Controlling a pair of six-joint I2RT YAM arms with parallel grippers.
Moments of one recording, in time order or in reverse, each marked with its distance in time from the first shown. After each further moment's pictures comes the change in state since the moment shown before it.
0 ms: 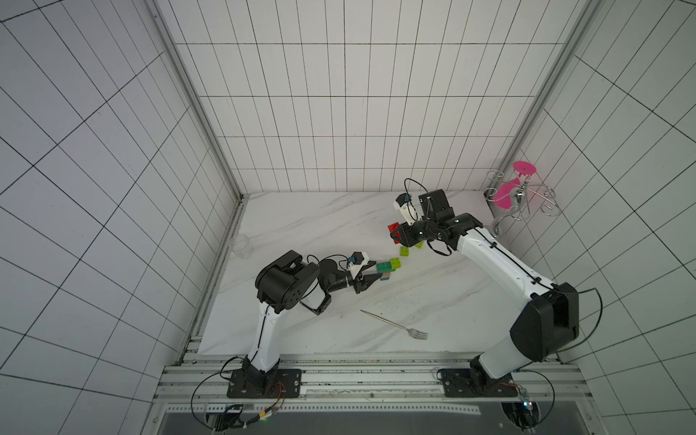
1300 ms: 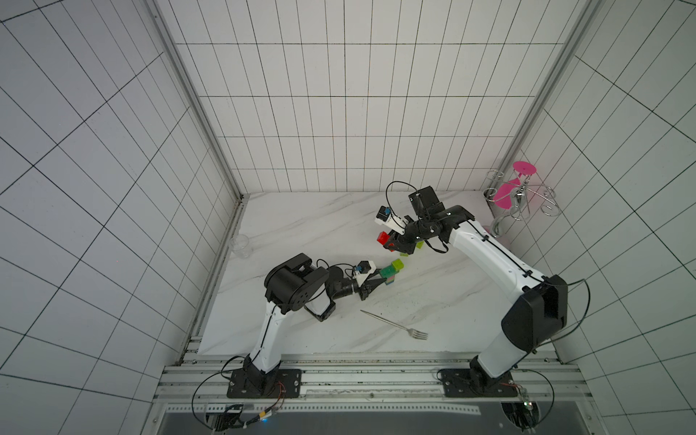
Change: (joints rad) left arm -0.060 0.042 -0.023 0.051 -0.072 0.066; right arm 0.041 0.069 0.127 -0.239 -0.145 -0.587
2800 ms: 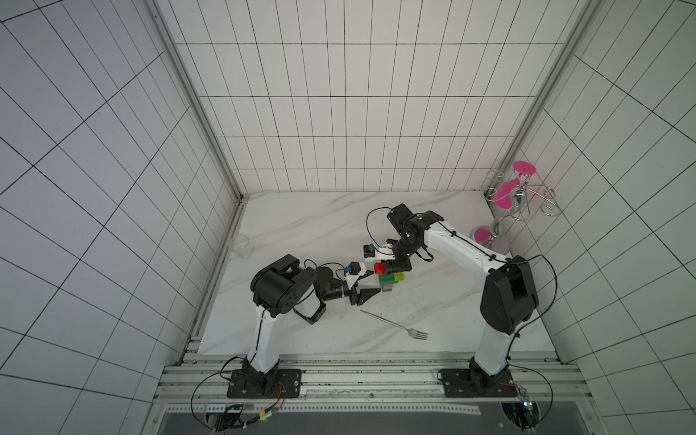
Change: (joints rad) left arm 0.051 -0.134 -0.146 -0.031 0.107 -0.053; right arm 0.091 0.164 -0.002 -0.162 0.072 -0.435
